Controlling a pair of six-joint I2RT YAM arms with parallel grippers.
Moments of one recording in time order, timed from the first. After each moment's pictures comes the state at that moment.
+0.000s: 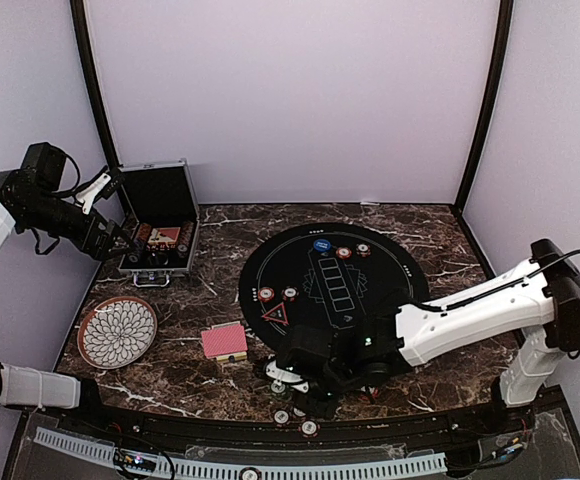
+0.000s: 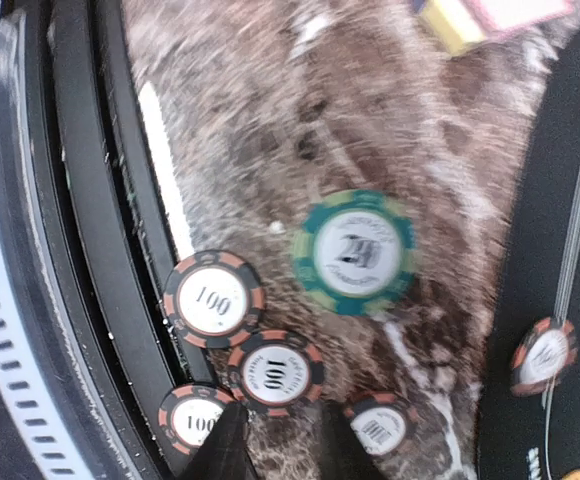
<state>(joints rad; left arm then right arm) -0.01 1.13 1.39 -1.23 0.45 0.45 1.44 1.75 1.14 -0.56 0.08 0.09</state>
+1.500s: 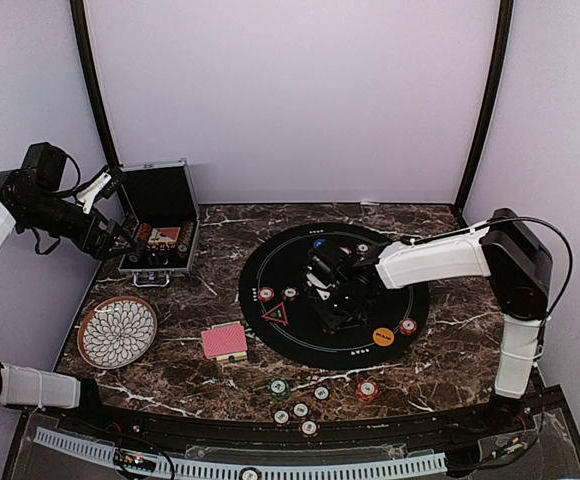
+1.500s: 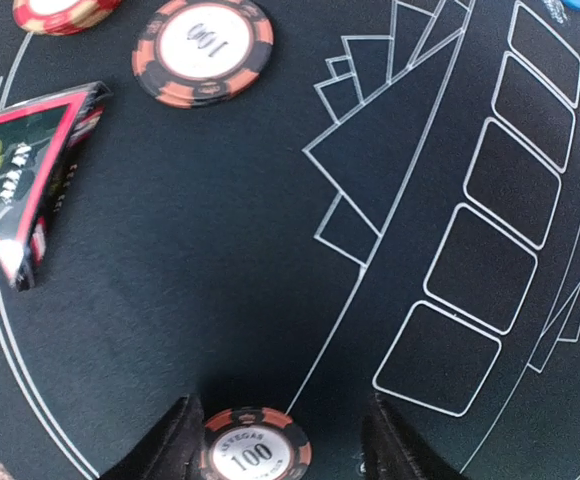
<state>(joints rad) -0.01 1.13 1.39 -1.23 0.48 0.45 0.93 1.93 1.26 -0.52 0.18 0.20</state>
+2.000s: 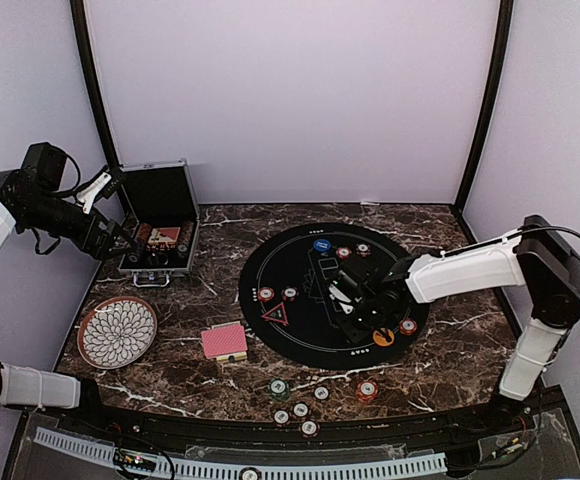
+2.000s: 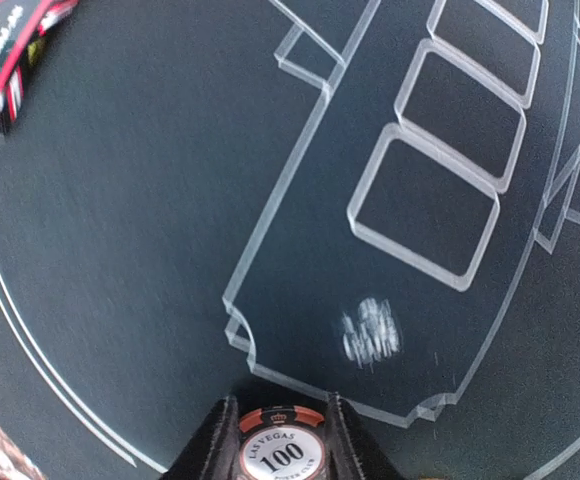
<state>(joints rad) -0.01 1.13 1.39 -1.23 0.48 0.45 0.92 1.76 1.03 -0.47 0.16 0.22</state>
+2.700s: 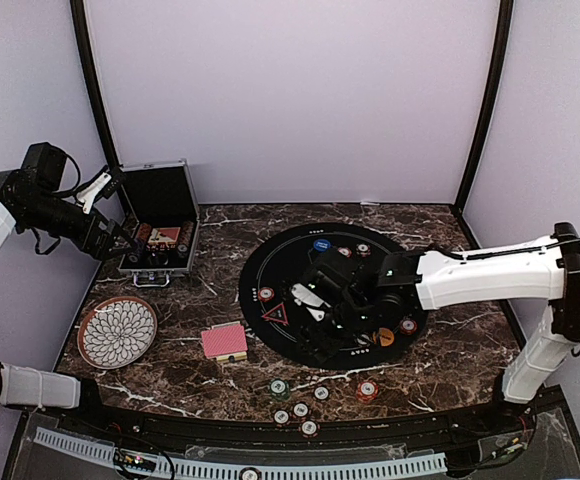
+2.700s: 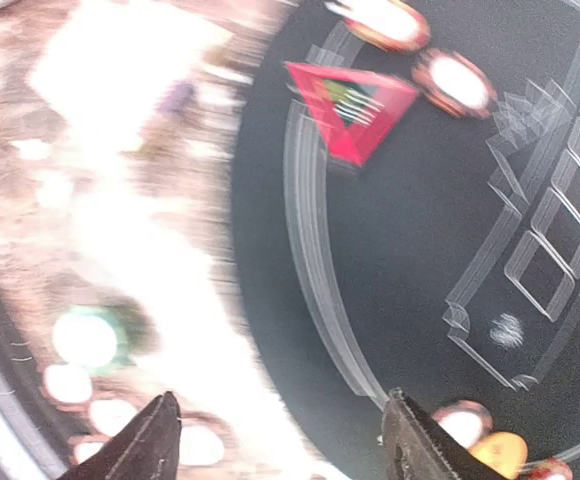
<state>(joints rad) -0.01 1.13 1.39 -1.23 0.48 0.45 1.15 1.65 1.18 -0.60 0.09 0.23</state>
